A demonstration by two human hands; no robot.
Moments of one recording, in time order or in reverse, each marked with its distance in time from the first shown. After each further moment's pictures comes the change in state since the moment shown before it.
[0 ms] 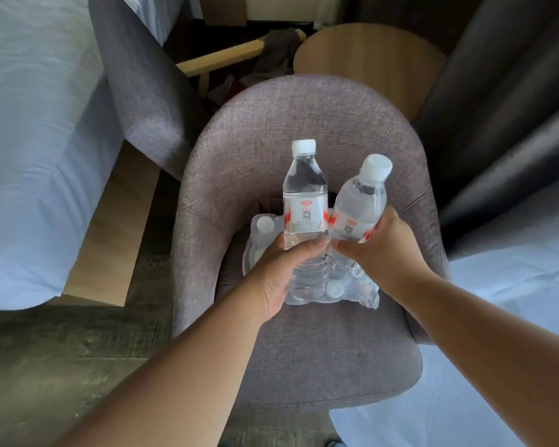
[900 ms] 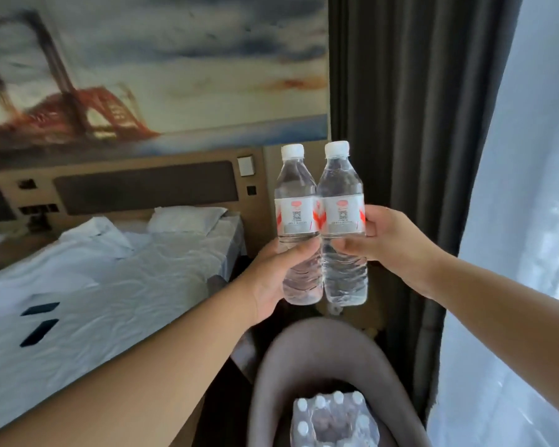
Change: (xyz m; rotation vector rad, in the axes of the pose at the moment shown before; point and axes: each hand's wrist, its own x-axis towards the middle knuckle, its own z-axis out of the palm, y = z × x) left_hand -0.345 0.427 0.200 0.253 -0.185 0.533; right_hand -0.227 -0.395 -0.365 0.351 -0.088 -0.688
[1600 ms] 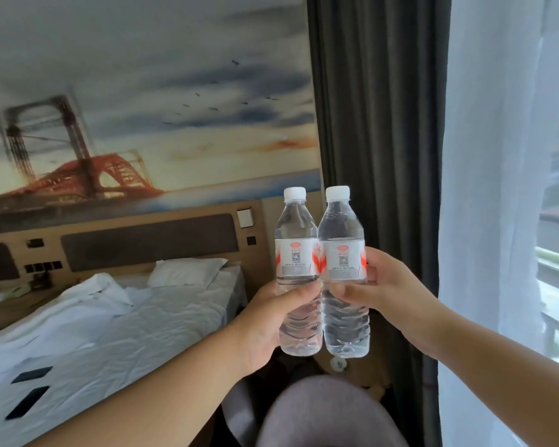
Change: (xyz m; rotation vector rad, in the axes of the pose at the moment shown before) left_hand -0.013 0.054 0.051 0.047 -0.038 -0.006; right_hand -0.020 -0.024 -0.032 0.134 0.041 -0.120
